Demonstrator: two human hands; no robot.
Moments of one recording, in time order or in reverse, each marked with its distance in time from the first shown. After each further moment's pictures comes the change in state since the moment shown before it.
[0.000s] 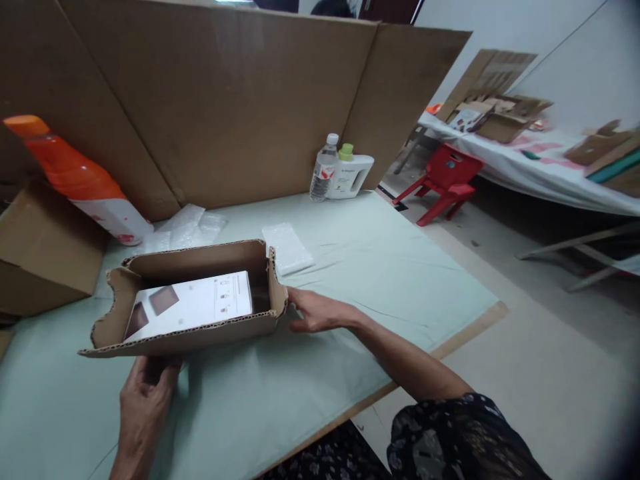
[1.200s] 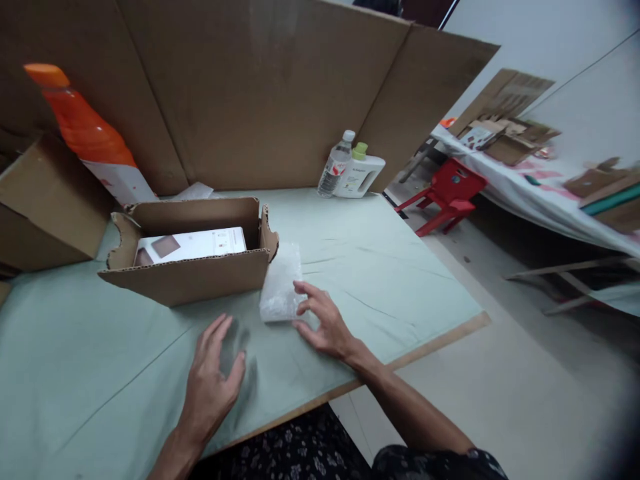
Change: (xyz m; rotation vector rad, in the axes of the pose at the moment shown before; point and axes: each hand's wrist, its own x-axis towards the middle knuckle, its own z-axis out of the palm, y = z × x) left_hand -0.075 0.021 0.049 0.207 -0.202 0.622; right_hand -0.058 -0.007 0.054 -0.263 0.586 -0.203
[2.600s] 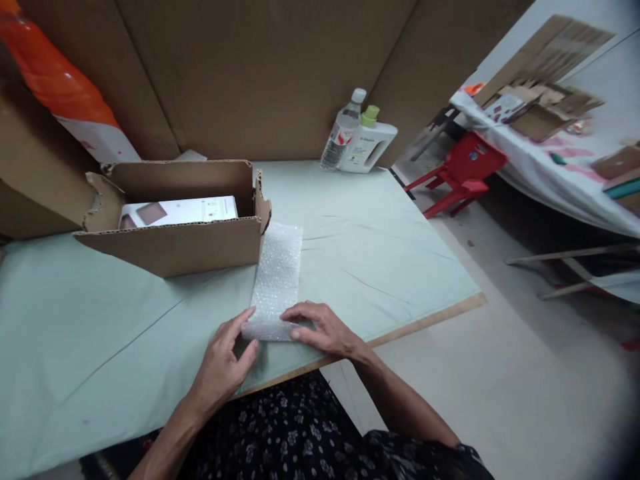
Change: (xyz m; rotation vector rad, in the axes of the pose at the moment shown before) left_hand -0.018 0.021 0.009 -0.265 -0.246 -0.118; right_hand -0.030 -0.022 -0.008 0.545 -0.369 0.358
